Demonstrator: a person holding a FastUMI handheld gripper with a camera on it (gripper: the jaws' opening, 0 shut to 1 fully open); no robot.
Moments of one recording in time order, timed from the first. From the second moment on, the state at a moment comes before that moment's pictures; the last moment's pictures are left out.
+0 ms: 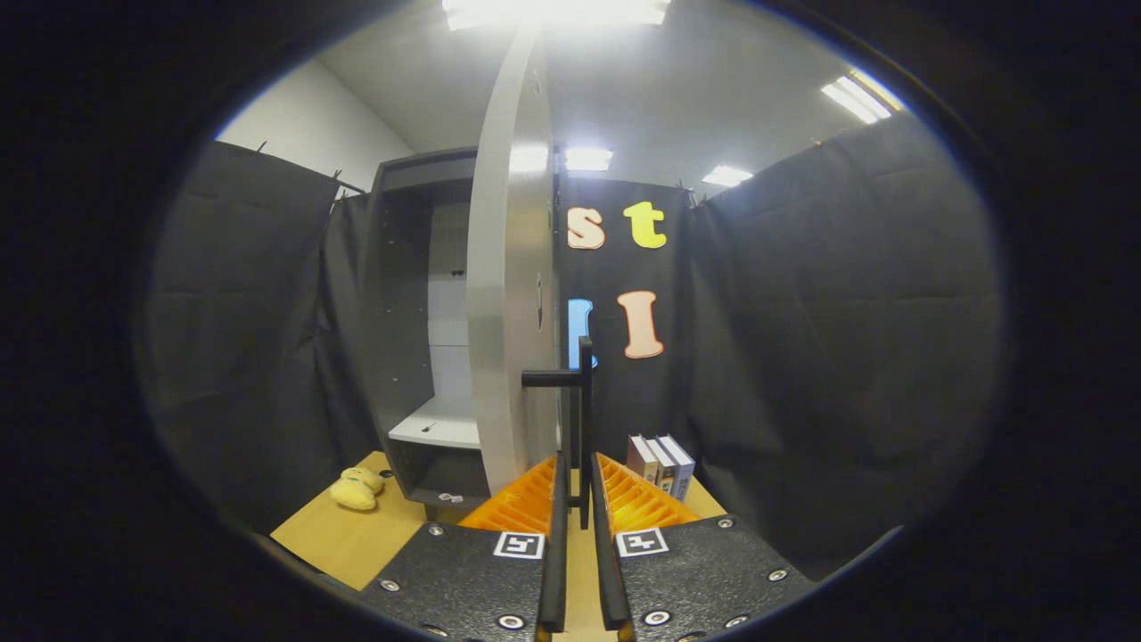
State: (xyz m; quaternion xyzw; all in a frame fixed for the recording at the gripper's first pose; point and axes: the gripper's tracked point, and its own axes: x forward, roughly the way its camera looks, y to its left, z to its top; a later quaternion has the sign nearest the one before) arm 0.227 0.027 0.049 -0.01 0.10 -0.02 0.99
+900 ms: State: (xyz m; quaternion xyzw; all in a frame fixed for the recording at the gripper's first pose) arm 0.243 0.055 0.082 0.03 -0.02 -0.02 1.00
